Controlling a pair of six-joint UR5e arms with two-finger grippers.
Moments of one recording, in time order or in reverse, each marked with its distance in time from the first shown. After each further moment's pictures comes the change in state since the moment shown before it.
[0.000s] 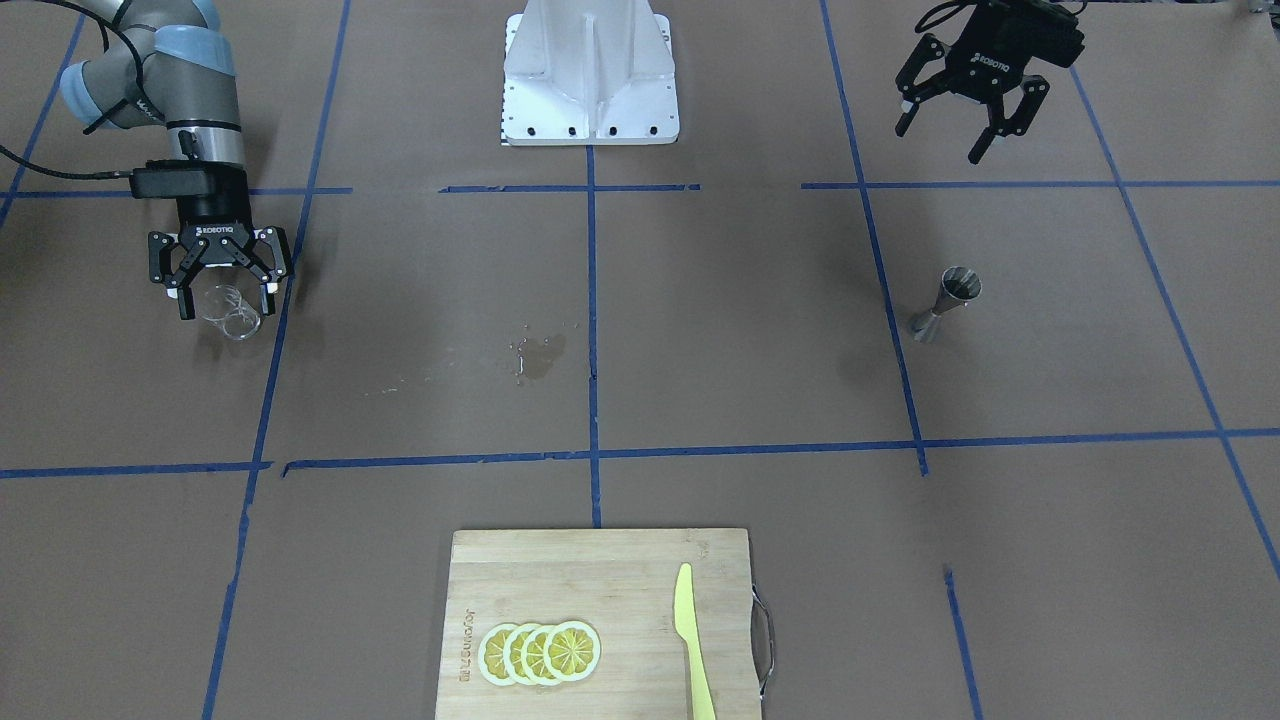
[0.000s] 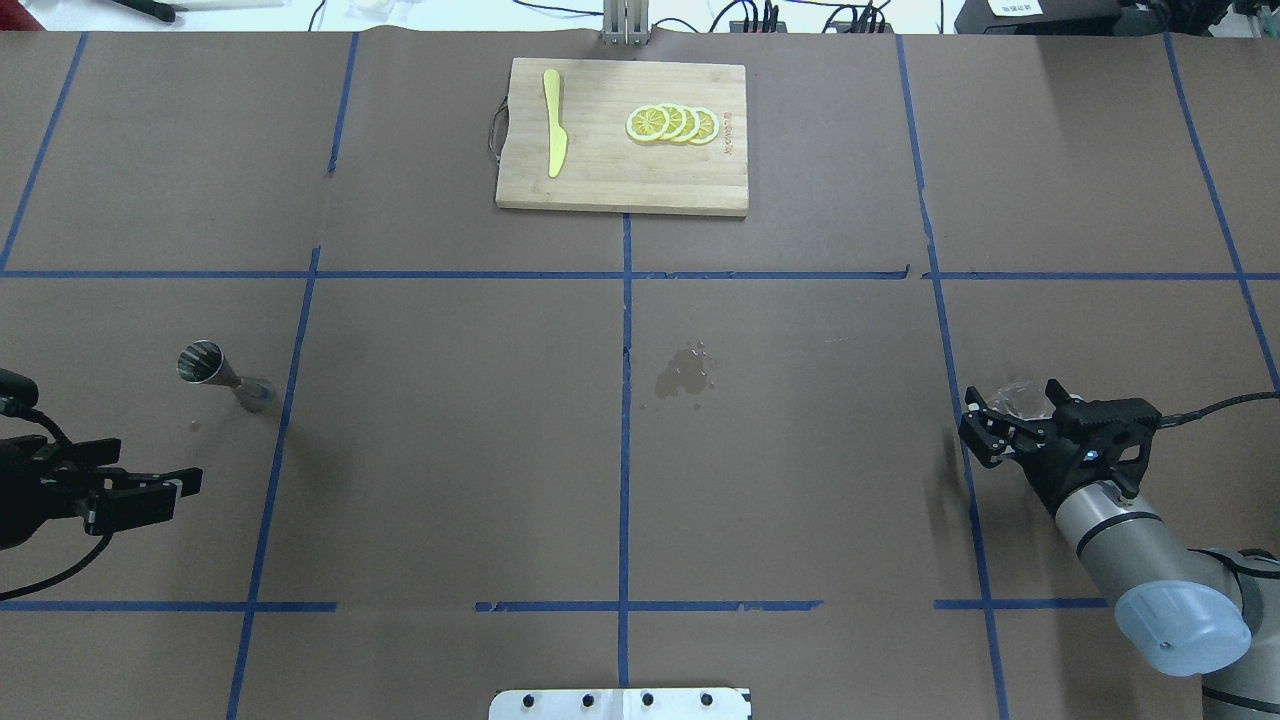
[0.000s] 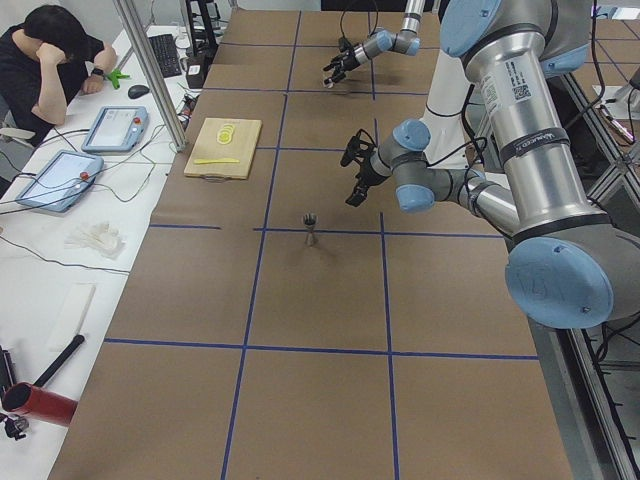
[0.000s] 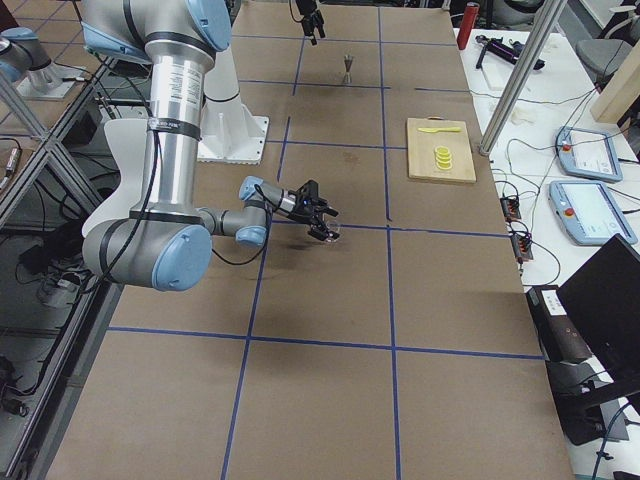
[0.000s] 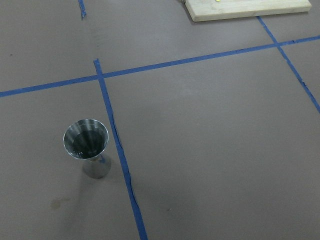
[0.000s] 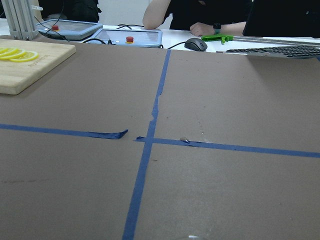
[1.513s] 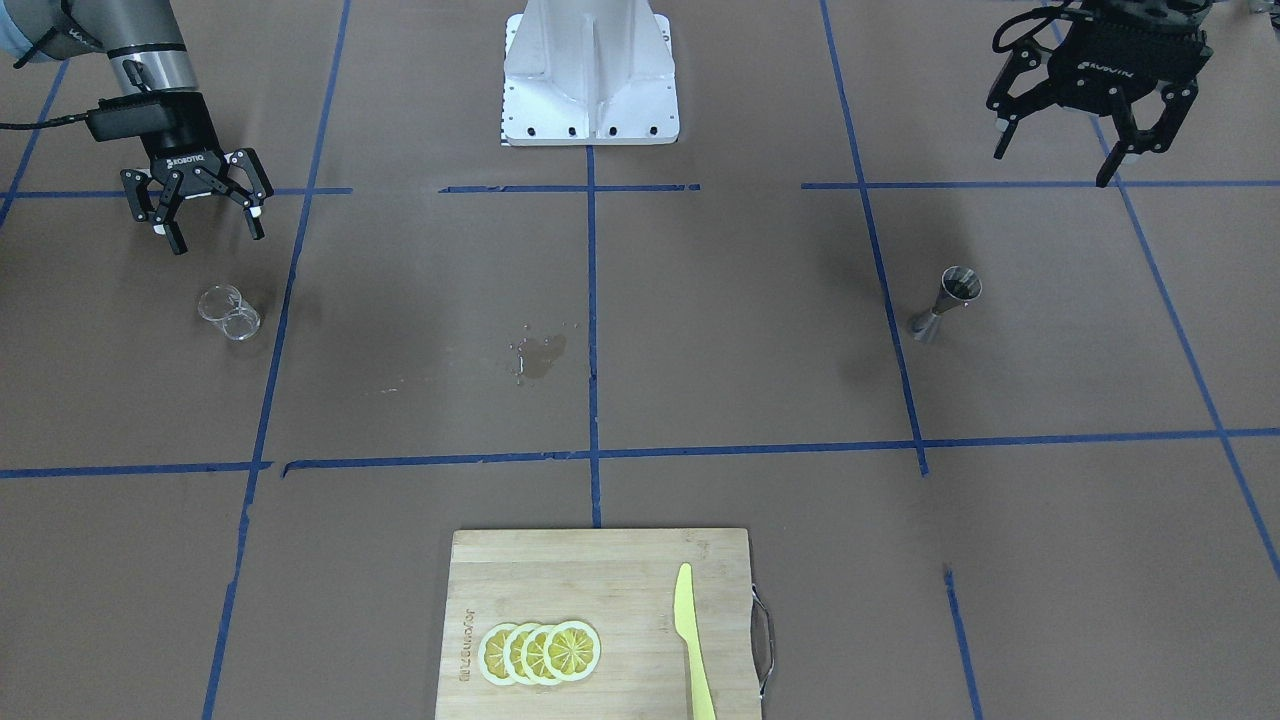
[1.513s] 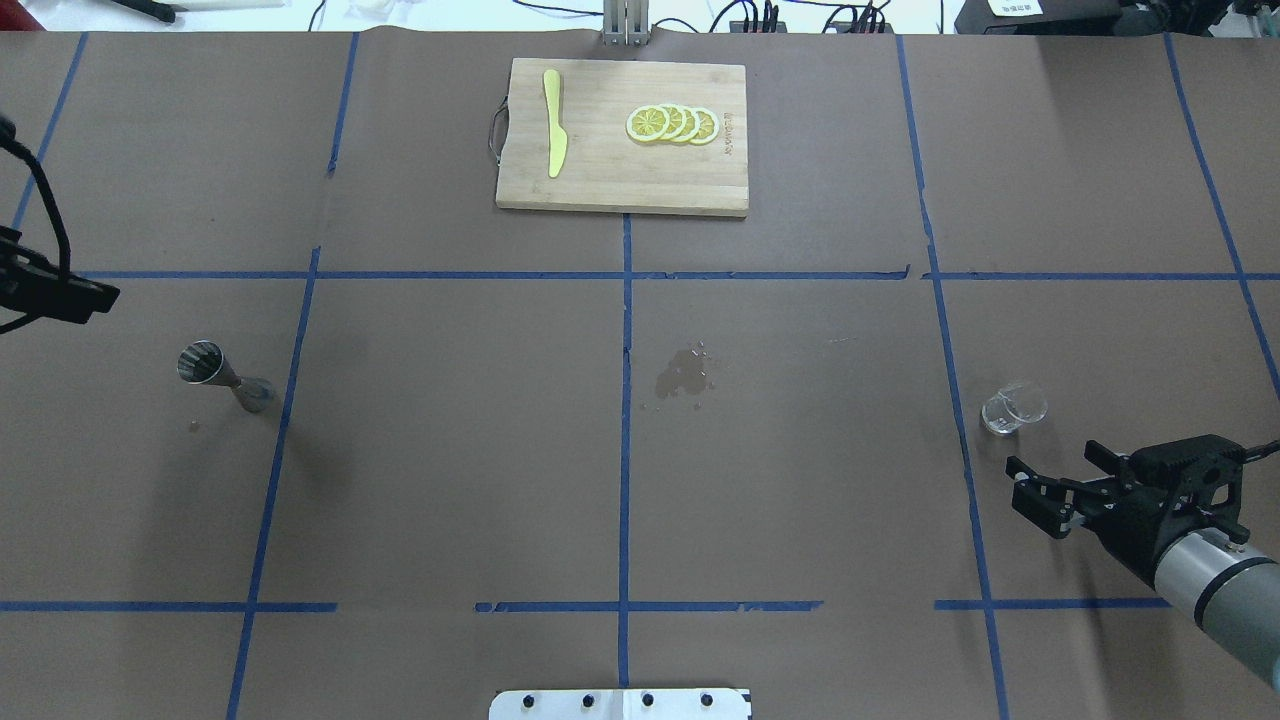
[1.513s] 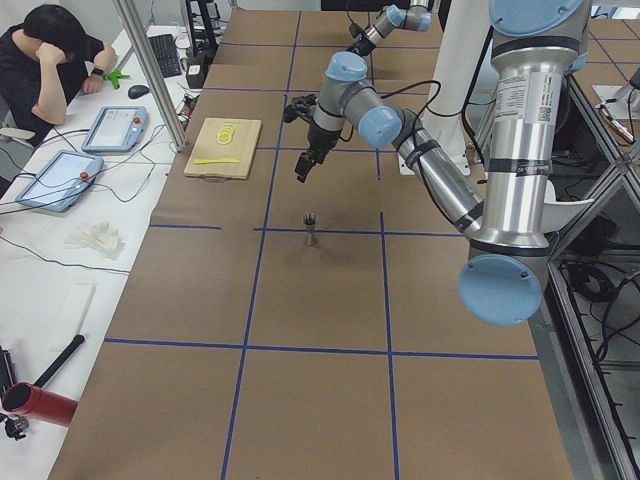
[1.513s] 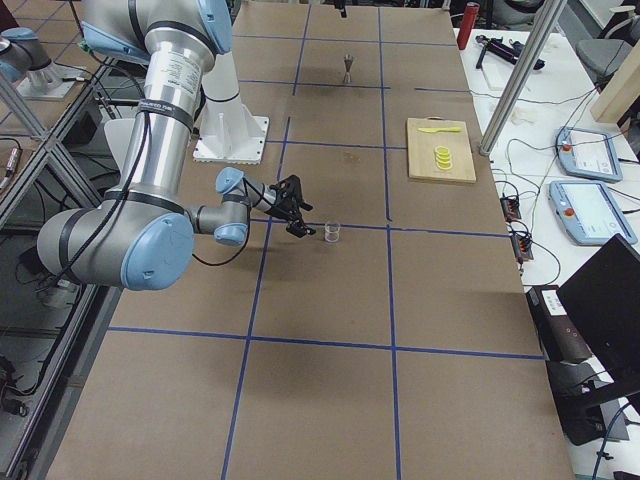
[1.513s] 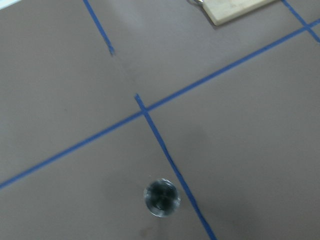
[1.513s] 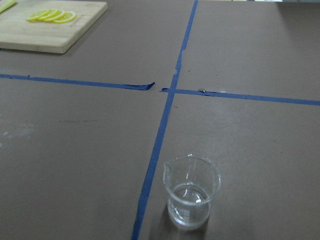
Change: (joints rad) left arm -0.567 -0.552 -0.042 0.993 -0.433 0.687; right arm -0.086 -0.237 0.226 0.059 0.206 0.004
